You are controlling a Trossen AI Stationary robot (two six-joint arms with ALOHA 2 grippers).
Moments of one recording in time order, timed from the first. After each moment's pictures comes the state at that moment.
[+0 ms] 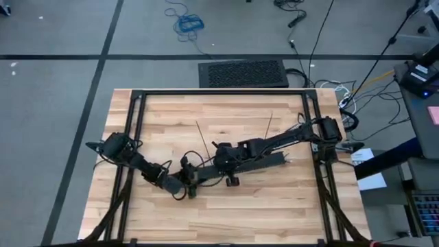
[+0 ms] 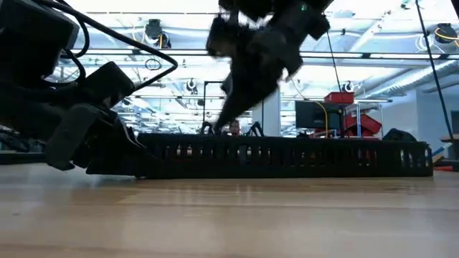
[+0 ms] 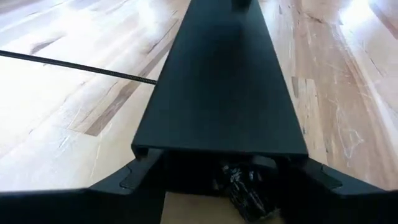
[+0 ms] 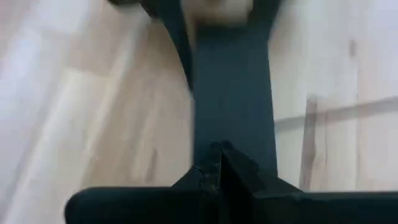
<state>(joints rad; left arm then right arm) -0.51 1.94 0.42 0.95 -0.67 -0.40 0.13 1.91 1.31 -0.23 -0.07 -0.07</state>
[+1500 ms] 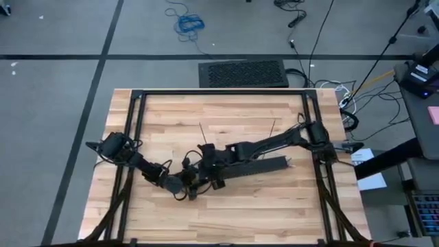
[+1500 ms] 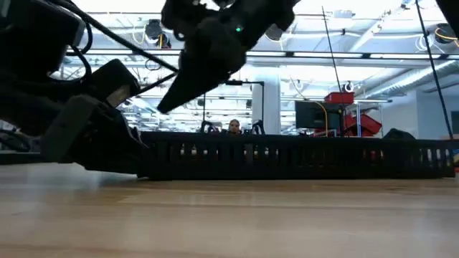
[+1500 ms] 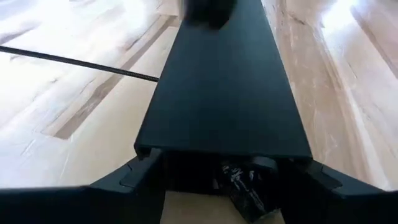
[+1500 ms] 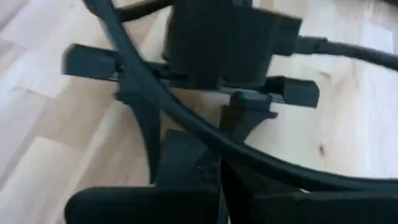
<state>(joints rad) -0.51 1.94 0.45 0.93 -0.59 -0.41 0.15 2.10 1.60 -0.29 -0.01 -0.20</state>
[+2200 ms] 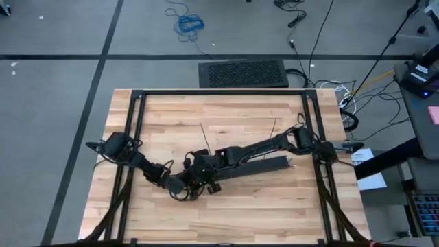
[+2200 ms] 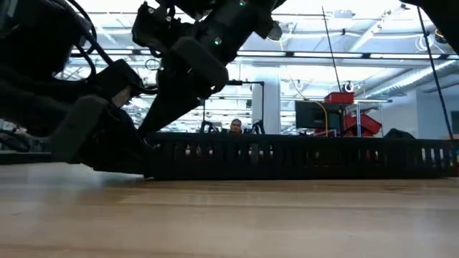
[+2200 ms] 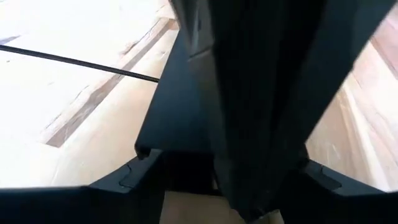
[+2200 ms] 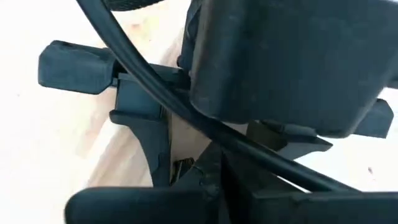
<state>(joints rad) -0.50 1.94 0.46 0.94 -0.60 -0.41 0.15 2.25 1.76 -0.46 -0.01 -0.23</state>
